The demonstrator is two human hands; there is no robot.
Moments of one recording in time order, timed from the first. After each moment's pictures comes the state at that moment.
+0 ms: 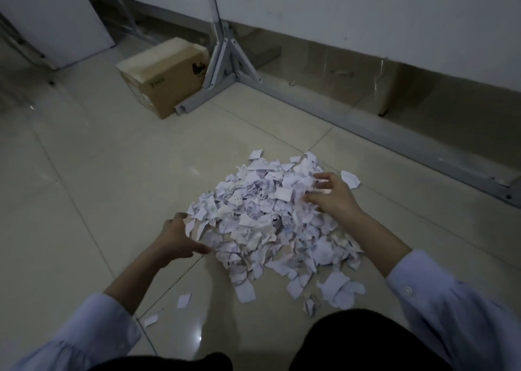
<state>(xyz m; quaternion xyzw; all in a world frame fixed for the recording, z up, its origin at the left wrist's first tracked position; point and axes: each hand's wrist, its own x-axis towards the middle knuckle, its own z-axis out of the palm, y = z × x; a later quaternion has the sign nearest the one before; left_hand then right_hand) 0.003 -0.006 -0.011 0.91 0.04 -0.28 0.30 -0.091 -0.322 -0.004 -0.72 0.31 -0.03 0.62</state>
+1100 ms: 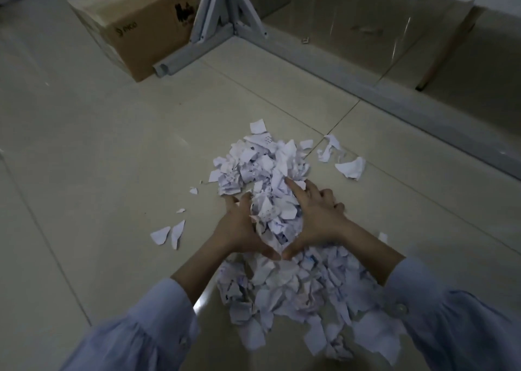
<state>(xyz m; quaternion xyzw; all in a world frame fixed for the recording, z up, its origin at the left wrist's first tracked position) 0.045 -0.110 -0.092 0.91 -0.19 -0.30 0.20 -0.025 -0.294 -0.081 -0.94 0.10 0.23 0.22</state>
